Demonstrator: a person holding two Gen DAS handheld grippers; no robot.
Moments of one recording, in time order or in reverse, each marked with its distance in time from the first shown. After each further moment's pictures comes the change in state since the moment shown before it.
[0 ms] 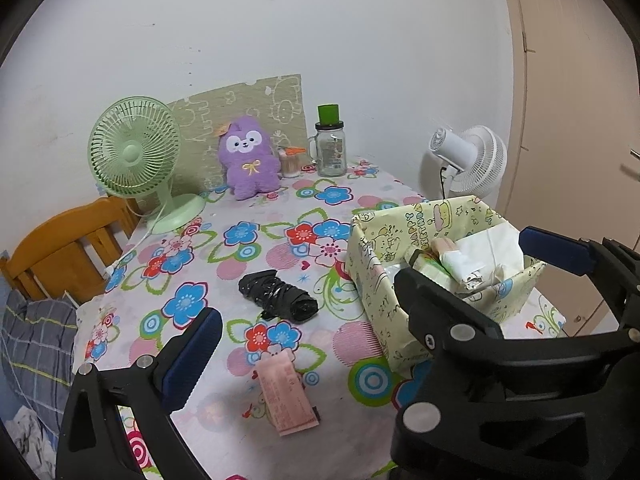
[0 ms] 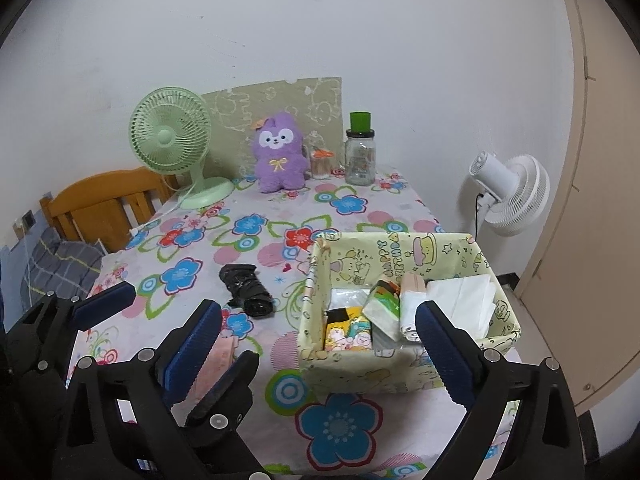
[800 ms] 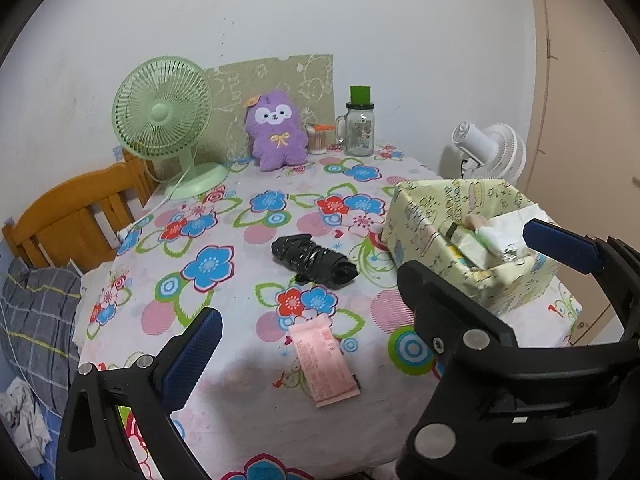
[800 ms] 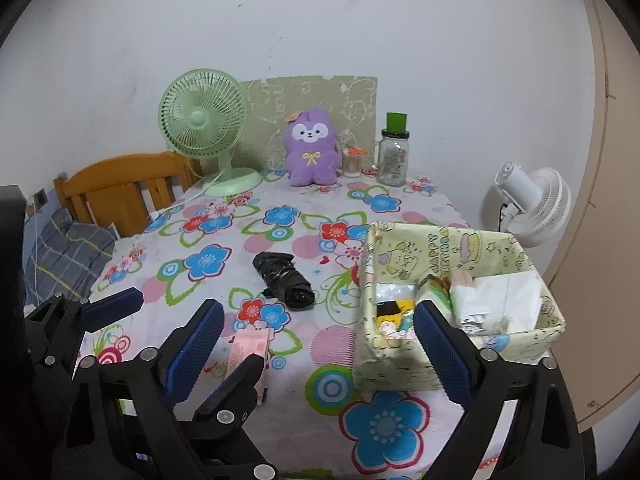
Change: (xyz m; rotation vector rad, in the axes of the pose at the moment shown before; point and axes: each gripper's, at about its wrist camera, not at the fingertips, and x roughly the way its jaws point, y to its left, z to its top) left arm 0.006 0.042 -0.033 -0.073 0.041 0.020; right arm 0.017 0.045 -0.021 -0.069 -0.010 0.042
